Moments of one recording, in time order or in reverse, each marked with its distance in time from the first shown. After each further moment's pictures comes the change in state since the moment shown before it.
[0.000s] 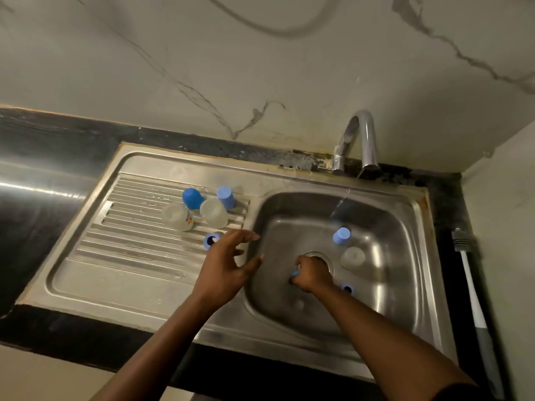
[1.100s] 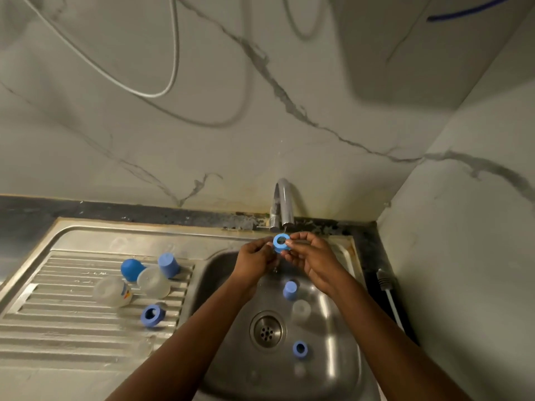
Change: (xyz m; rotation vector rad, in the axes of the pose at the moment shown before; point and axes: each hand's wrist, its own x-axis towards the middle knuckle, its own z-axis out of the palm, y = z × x) left_hand 0.127 0.090 0.141 -0.702 -0.215 -0.324; right_hand -0.055 0.007 -0.219 1.448 0.192 -0.232
